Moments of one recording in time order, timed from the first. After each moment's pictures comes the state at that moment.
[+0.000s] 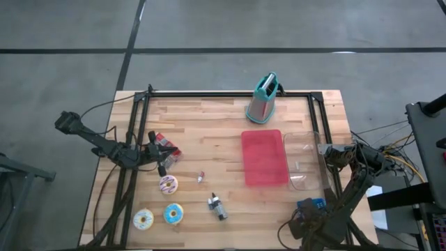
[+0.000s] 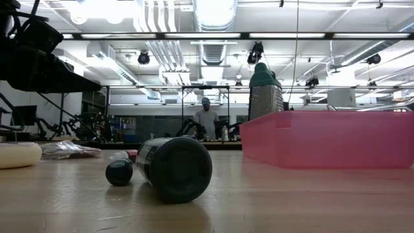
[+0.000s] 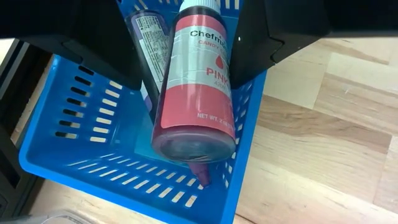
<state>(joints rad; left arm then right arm) -0.49 0.36 0.01 0.05 -0.83 -0.02 1.06 1.86 1.30 -1.23 -0.02 2.26</state>
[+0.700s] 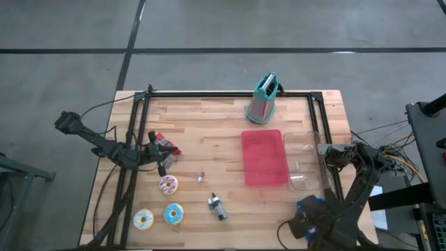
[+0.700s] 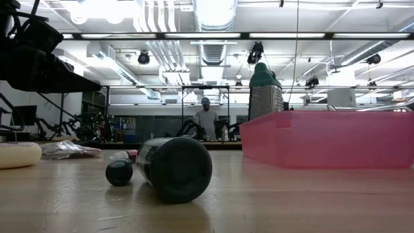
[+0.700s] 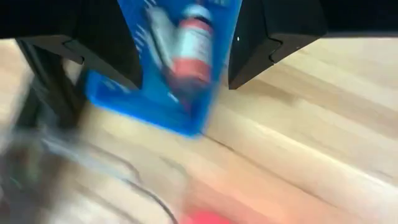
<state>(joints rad) -0.49 0.36 0.01 0.05 -0.83 -0.02 1.06 1.86 1.59 -1.57 0.25 2.20</state>
